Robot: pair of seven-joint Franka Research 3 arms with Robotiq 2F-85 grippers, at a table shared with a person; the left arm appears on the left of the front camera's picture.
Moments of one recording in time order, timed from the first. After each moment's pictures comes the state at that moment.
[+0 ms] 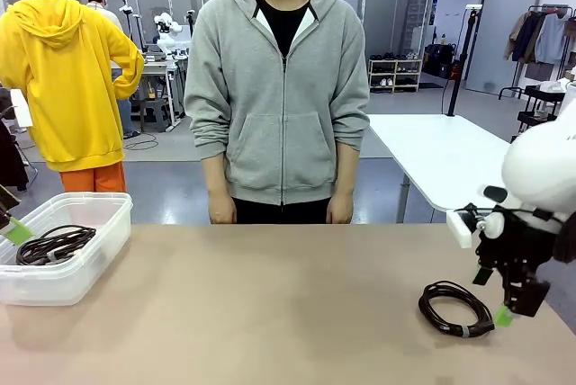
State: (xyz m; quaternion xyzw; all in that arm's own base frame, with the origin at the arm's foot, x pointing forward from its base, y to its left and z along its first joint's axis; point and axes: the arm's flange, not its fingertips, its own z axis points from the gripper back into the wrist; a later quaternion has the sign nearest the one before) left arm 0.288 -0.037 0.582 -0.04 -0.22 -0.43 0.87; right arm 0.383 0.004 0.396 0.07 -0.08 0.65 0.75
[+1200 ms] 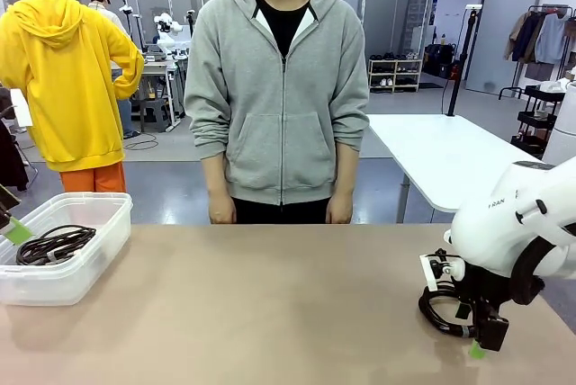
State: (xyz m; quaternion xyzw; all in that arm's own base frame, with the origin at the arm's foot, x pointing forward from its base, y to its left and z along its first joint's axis) left arm 0.289 -0.037 0.583 -0.04 -0.22 -0.43 0.87; right arm 0.412 0.017 0.301 0.05 -0.03 0.63 0.77
